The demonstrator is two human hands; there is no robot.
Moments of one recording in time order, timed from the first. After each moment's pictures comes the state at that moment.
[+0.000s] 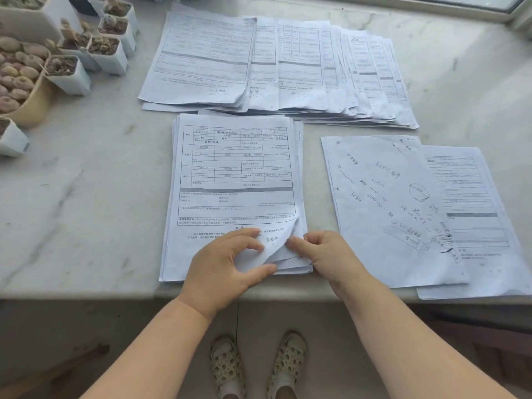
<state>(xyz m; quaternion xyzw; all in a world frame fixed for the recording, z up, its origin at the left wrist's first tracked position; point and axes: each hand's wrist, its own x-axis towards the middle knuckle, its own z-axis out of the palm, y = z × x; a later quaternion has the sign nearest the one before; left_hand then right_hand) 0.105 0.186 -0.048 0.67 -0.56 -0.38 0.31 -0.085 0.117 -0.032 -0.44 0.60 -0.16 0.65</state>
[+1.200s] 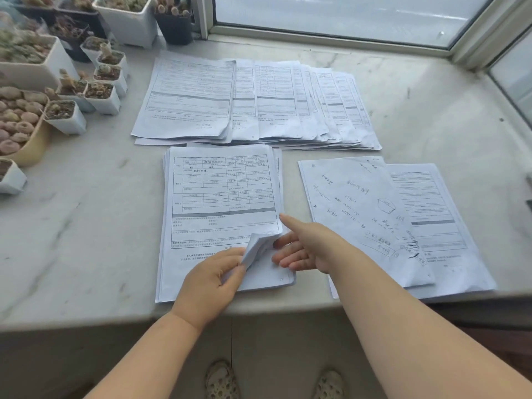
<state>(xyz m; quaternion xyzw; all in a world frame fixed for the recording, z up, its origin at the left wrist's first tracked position) 0.114 0.185 -0.046 0.61 -0.59 -0.41 0.32 -0.068 0.074 0.024 -0.36 0.66 0.00 0.65</state>
